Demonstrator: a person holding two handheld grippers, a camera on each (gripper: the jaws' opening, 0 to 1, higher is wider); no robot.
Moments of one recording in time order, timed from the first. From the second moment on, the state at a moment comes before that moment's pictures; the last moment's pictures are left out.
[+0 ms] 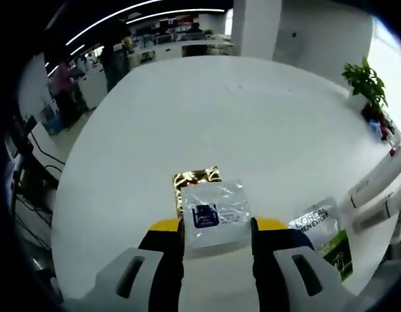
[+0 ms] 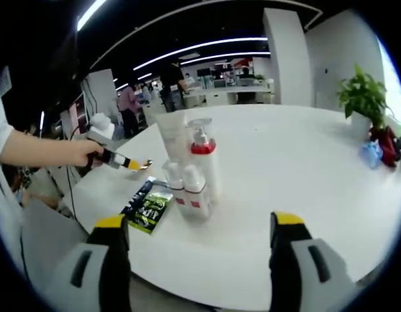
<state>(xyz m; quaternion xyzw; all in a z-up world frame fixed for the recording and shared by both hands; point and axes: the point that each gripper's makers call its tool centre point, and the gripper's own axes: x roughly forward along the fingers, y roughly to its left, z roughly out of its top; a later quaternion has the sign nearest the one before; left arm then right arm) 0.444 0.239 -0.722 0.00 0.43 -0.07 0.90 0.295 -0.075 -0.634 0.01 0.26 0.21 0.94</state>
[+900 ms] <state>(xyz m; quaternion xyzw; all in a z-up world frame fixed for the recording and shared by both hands) 0.340 0.216 -0.733 -0.02 0.45 -0.08 0.89 0.280 -0.067 -0.623 0.00 0.24 0.23 0.94</state>
